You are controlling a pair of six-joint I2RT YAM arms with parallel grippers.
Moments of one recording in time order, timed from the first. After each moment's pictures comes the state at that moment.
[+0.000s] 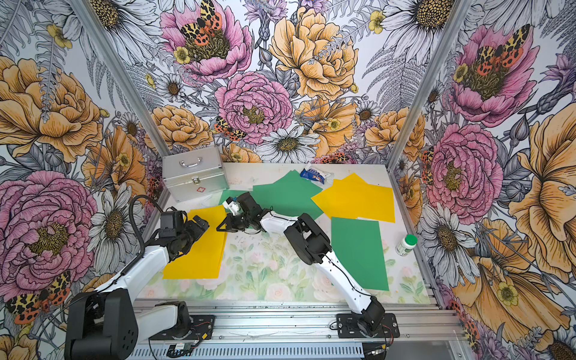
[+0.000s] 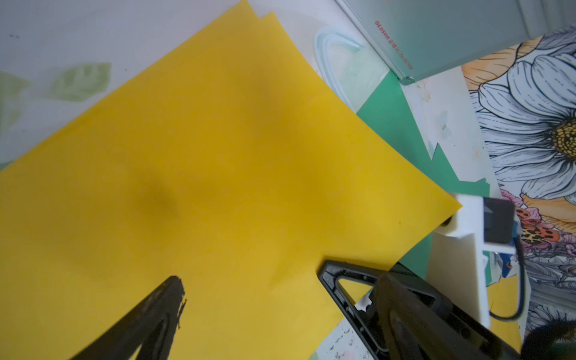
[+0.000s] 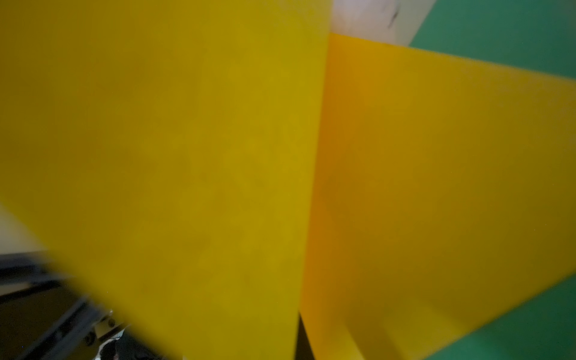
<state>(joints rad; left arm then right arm) 0.07 1.20 0.57 -0.27 0.05 -0.85 0.81 2.63 2.01 0.03 -0.82 0.81</state>
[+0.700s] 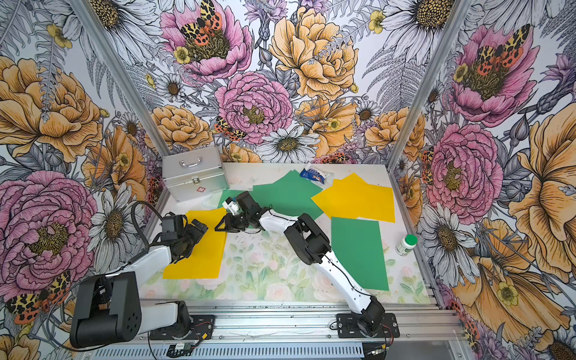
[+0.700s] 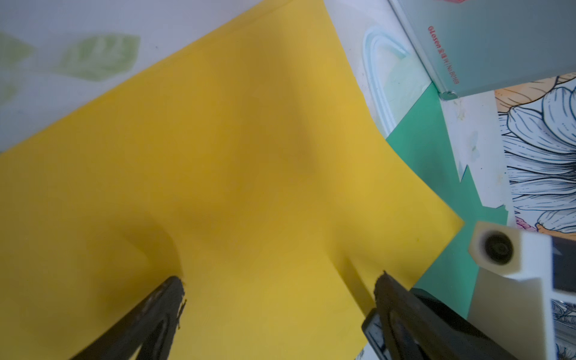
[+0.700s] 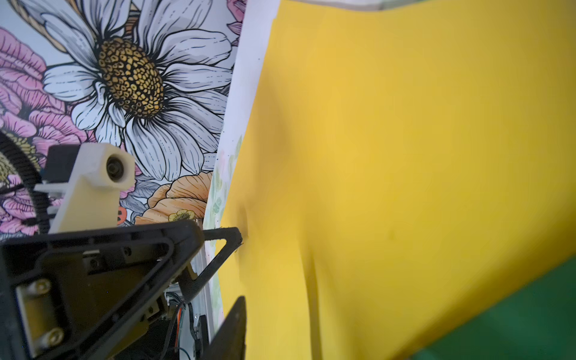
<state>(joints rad) 0.11 1.28 0.50 -0.14 0.06 -0.90 0.81 2.63 2.06 -0.07 -0.80 0.77</state>
